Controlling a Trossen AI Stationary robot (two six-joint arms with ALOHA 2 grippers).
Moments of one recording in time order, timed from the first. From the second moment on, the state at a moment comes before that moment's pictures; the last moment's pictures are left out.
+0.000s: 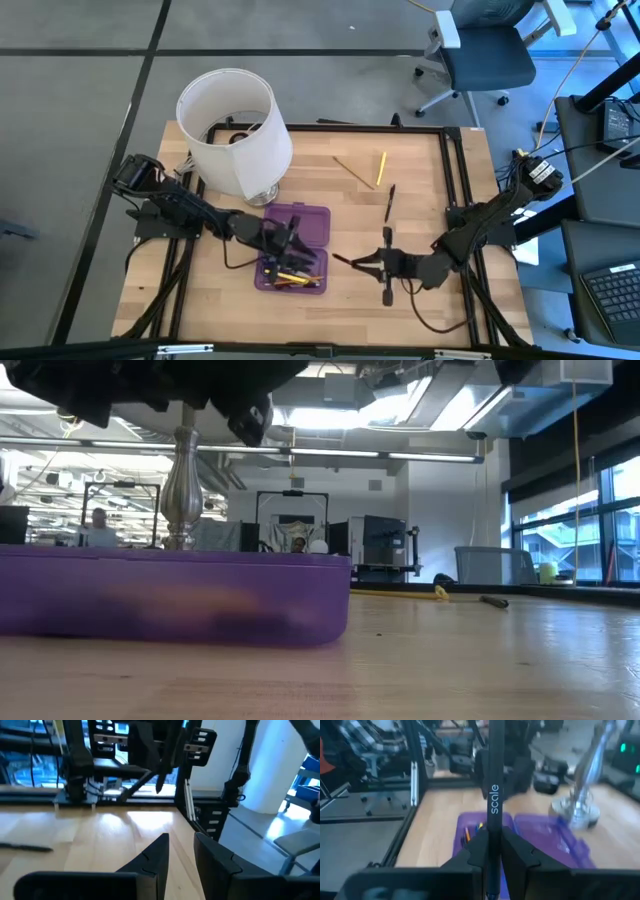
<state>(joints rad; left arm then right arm) -0.33 1.56 0.57 0.94 -0.03 -0.15 0.69 1.42 0.77 0.37 0.71 0.24</state>
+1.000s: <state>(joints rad) -0.30 1.56 0.57 1.05 -0.14 -0.07 0.54 1.61 0.77 0.71 0.57 0.09</state>
